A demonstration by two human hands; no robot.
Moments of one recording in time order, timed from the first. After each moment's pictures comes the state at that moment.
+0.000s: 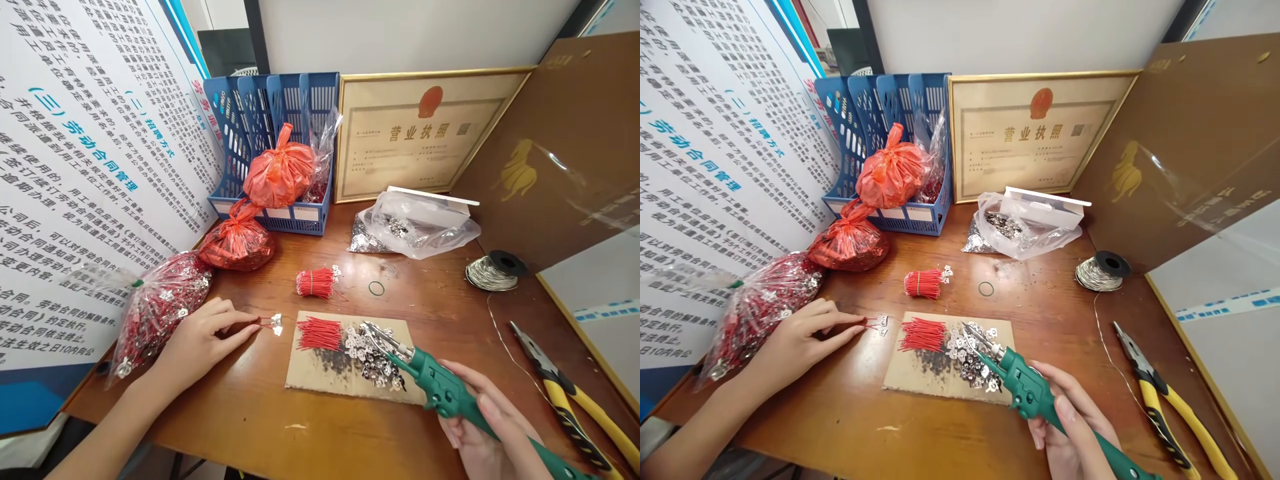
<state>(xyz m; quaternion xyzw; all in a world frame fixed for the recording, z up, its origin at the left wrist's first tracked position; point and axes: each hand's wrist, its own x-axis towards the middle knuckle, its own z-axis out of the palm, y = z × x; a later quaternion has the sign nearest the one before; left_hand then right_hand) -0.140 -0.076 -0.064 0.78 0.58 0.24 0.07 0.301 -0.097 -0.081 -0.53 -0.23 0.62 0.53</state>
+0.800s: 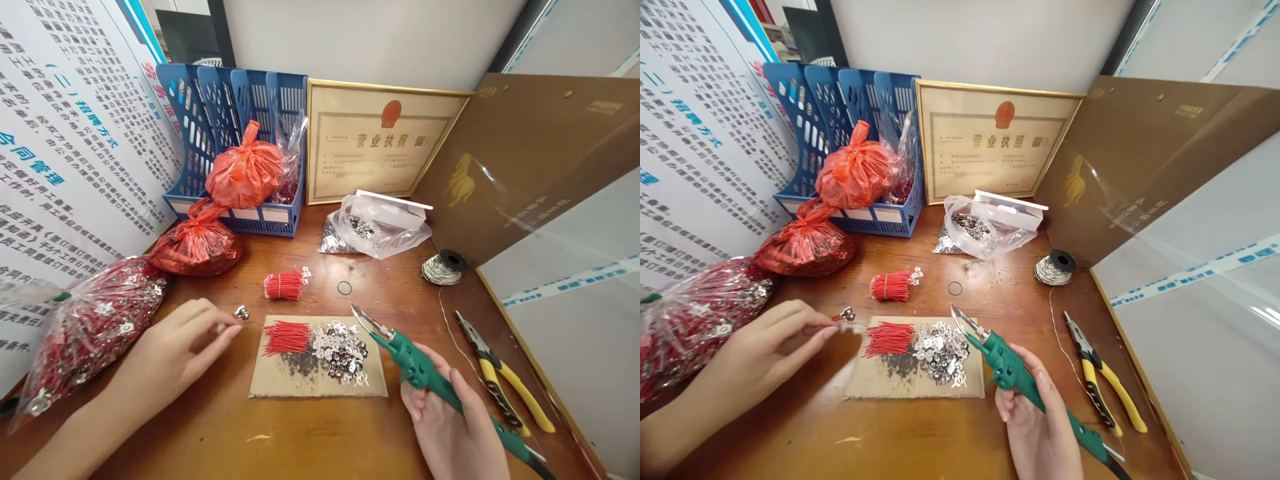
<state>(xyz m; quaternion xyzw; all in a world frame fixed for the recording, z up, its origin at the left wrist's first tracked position) -0.098 -0.066 -0.045 0.79 0.55 0.26 0.06 0.293 -0.089 -0.069 -0.50 -0.16 0.61 0.60</state>
